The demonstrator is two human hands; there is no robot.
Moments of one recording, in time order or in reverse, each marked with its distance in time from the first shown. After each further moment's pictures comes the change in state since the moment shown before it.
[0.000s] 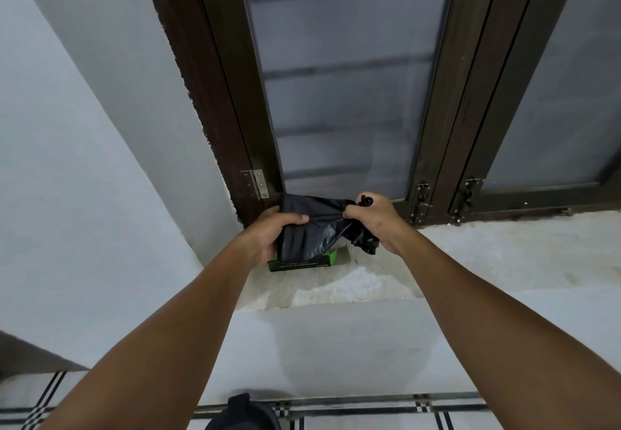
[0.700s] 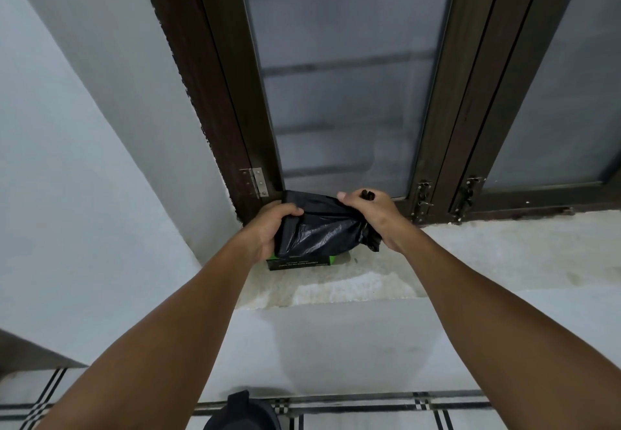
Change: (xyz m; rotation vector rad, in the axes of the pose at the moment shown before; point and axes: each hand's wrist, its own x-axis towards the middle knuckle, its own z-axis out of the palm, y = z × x) left_hand 0.004 0.004 0.001 0.008 0.025 -0.027; right_hand 0.005 -0.001 -0.002 0.124 -0.035 0.019
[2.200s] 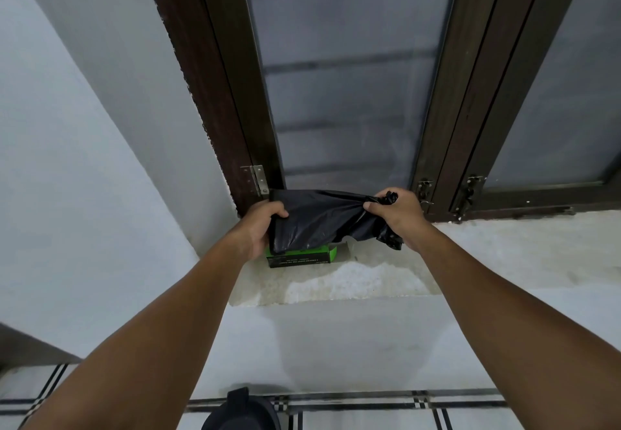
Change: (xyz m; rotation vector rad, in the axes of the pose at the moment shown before) left_hand -0.009 0.001 -0.011 -0.061 0.074 0.039; right_hand 0.019 0.027 -0.035 -0.185 0.247 -0.095
